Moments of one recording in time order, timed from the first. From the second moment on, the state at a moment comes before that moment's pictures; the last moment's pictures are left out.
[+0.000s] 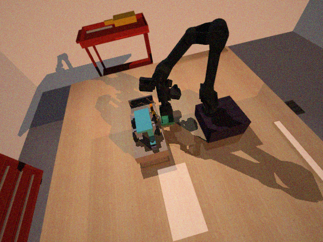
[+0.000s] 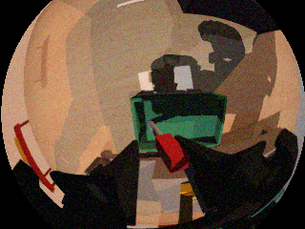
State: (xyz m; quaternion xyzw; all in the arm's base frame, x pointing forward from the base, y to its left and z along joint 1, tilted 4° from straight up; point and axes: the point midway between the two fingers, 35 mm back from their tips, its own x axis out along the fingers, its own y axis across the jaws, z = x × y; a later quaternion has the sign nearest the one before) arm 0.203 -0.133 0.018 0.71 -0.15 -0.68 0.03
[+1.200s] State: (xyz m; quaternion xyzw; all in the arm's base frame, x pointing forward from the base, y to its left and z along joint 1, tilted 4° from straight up) arm 0.209 -0.108 0.005 0.71 -0.15 -0.68 0.03
